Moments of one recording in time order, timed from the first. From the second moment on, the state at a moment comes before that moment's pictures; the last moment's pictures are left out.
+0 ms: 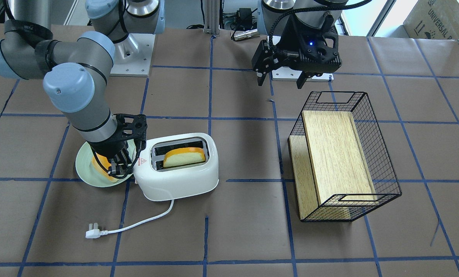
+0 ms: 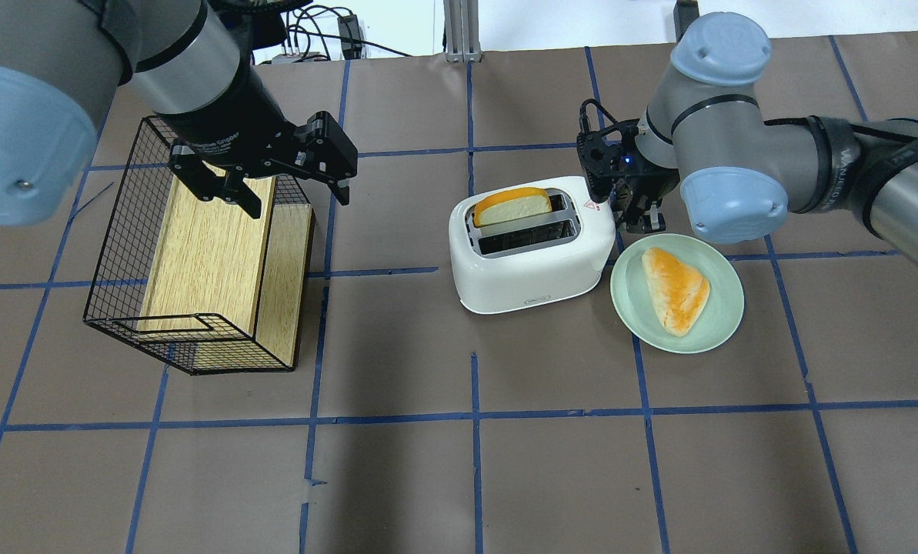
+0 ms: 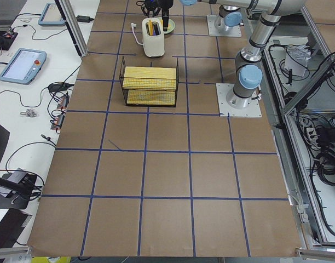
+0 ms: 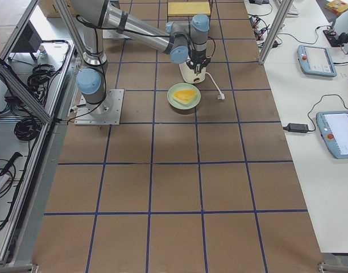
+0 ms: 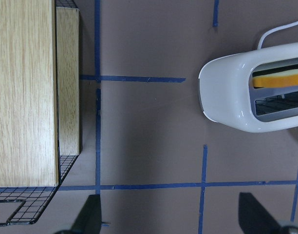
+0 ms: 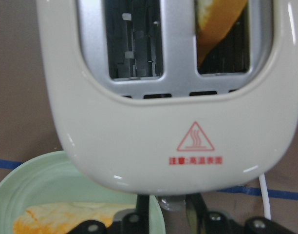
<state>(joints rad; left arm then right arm) -1.68 -1.54 -1.56 -1.59 1.45 -0.16 1.58 -1.32 1.83 -2.15 -1.50 -1.71</state>
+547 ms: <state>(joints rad) -1.68 -1.54 -1.56 -1.59 1.45 -0.16 1.58 -1.31 1.87 -2.19 -1.49 -1.70</state>
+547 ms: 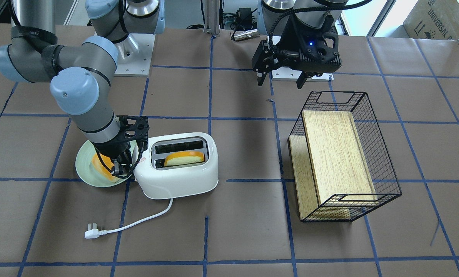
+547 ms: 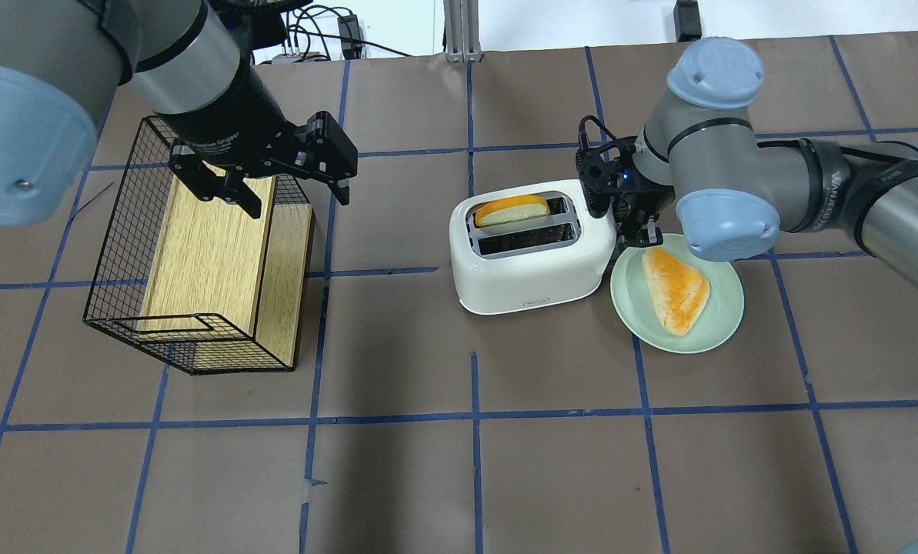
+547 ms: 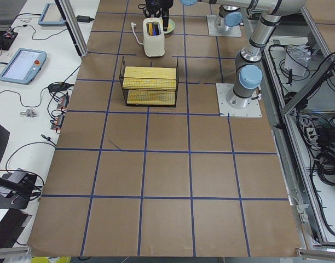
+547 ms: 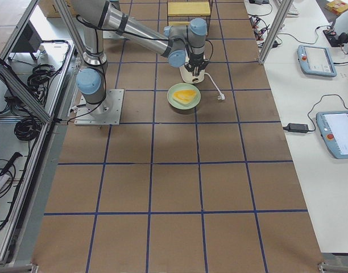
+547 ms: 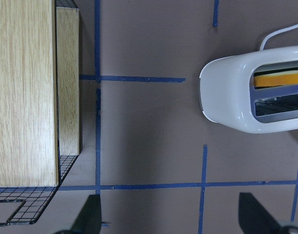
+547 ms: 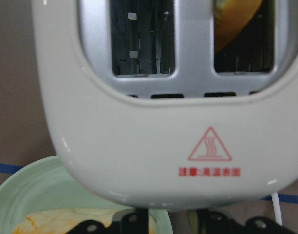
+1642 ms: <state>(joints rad) -1.68 -1.54 -1.56 -1.59 1.45 -0.16 1.57 -1.35 1.83 -2.14 -1.48 -1.64</state>
